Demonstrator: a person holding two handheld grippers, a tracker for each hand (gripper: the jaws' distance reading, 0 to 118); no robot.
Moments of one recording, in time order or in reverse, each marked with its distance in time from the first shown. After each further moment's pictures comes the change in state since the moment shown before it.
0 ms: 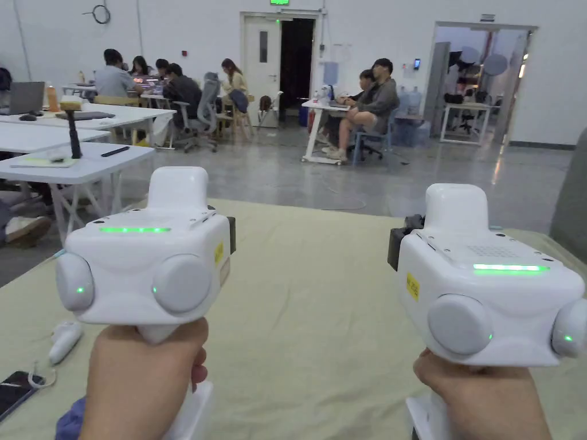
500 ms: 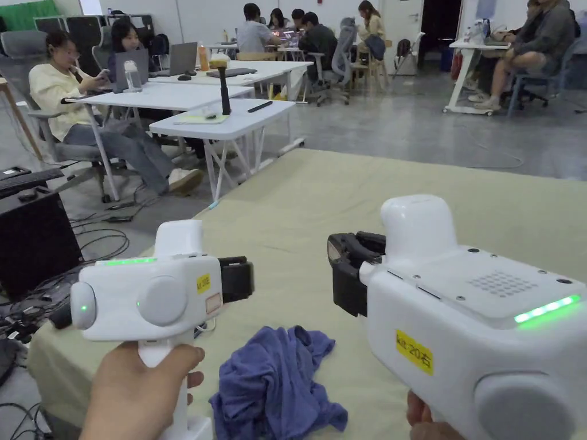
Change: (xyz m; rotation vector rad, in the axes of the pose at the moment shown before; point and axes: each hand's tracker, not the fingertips) left arm -0.193 -0.097 -0.088 -0.363 0.171 0.149; right arm -0.146 -0.047 -0.049 -0.108 0.710 0.021
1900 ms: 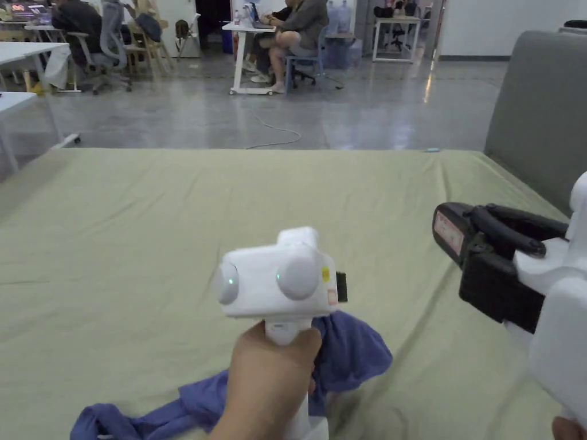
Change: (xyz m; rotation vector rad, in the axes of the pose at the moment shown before) left arm 0.448 -0.081 -0.092 -0.390 -0.553 -0.257; right arm 0.157 -0.016 0.256 0.069 -0.607 -0.049
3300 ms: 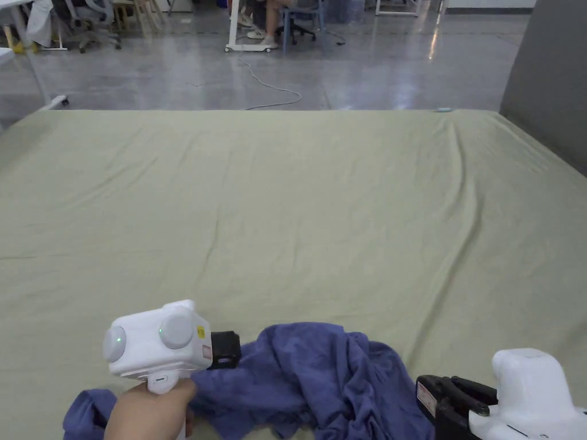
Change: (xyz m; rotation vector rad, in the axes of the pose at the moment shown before) left arm -0.216 -0.026 -0.097 -0.256 0.279 0.192; right arm 0.013 -0.135 -0.089 -0.478 -0.017 -0.231
